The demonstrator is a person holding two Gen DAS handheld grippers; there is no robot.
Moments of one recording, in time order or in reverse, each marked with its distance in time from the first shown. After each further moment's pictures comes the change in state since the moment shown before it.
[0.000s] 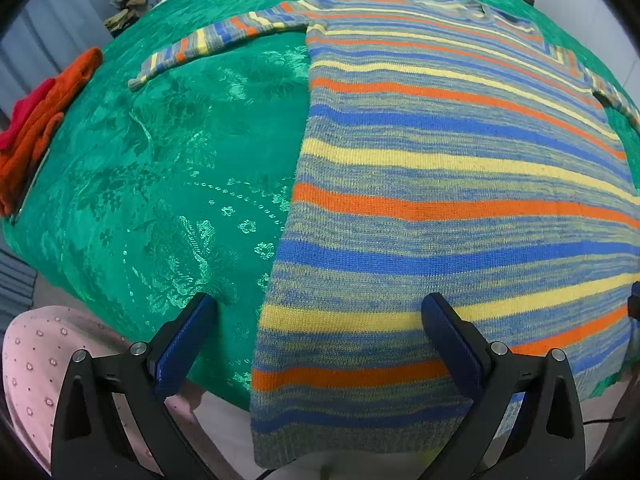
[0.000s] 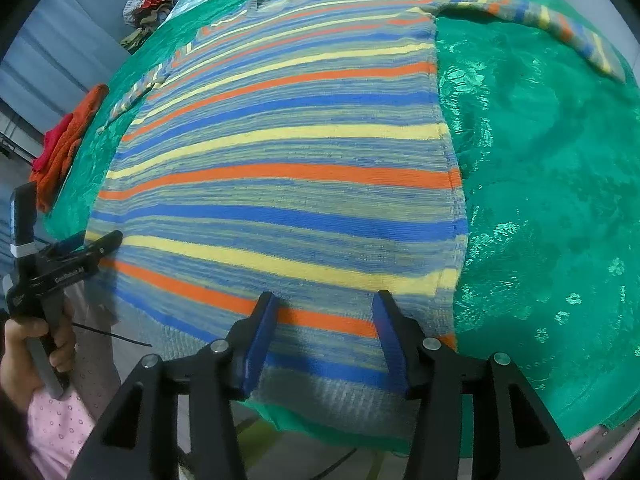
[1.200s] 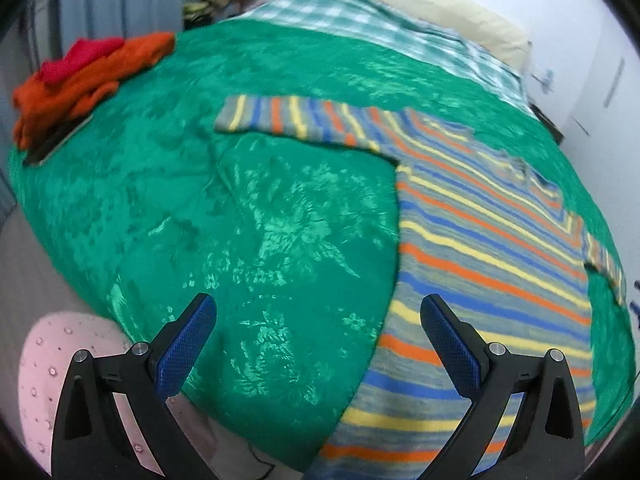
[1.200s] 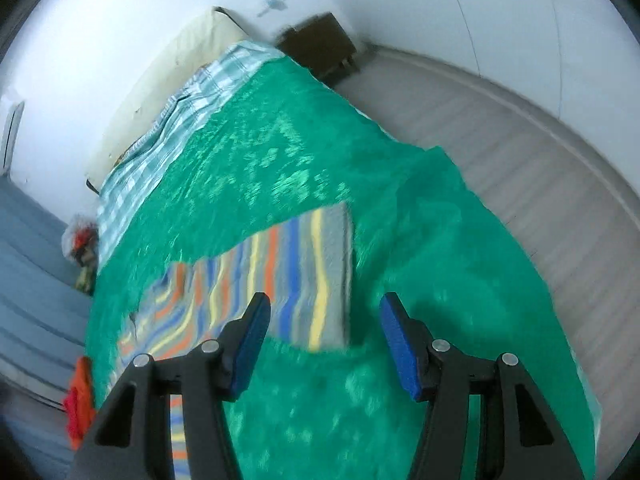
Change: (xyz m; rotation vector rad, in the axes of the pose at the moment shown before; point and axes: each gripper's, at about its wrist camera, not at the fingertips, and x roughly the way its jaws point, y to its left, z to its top) left arm -0.040 0.092 0.030 -0.364 -0.235 -0.099; right arm -0.116 -0.324 0.146 0.615 -0.439 0.030
